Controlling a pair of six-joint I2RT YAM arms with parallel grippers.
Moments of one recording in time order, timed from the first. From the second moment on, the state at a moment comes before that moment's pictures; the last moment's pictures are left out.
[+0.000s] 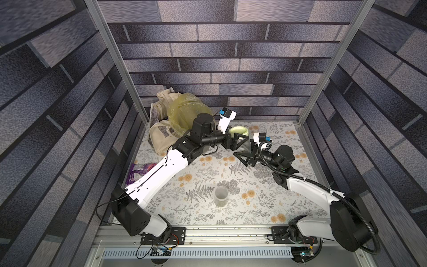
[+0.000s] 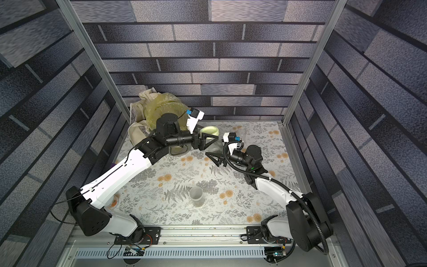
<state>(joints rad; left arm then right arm) -0.66 1.47 1.48 -0.24 0.54 -0.24 0.46 1.29 0.67 0.80 -0.78 0.29</state>
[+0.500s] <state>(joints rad) -0.68 1.47 1.46 -0.17 0.52 -0.24 0.46 1.25 0.67 0.72 -0.72 0.25</state>
